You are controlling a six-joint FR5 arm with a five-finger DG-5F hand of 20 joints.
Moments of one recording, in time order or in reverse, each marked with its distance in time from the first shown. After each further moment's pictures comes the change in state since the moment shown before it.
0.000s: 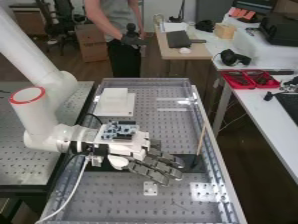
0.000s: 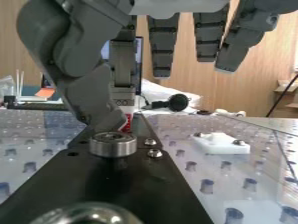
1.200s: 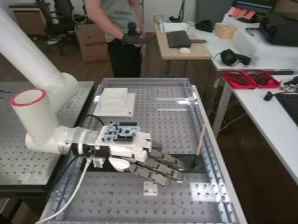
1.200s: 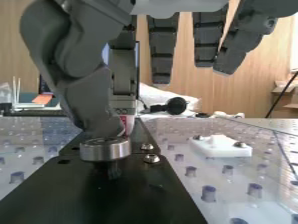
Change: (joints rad) arm -0.004 -0.015 0.009 0.029 0.005 0.027
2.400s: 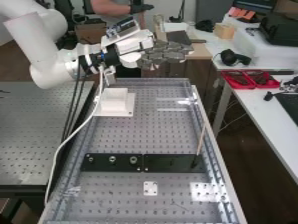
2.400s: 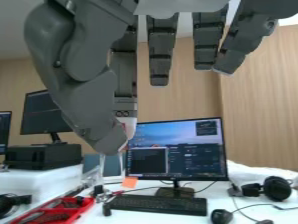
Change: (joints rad) arm 0.268 0.354 -0.012 -0.113 -0.024 0.098
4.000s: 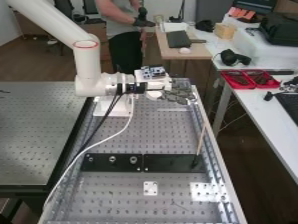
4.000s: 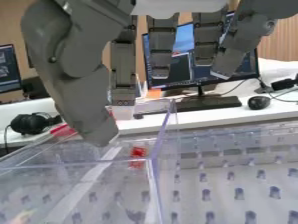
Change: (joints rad) arm 0.160 -0.313 0.175 -0.181 0.124 0.084
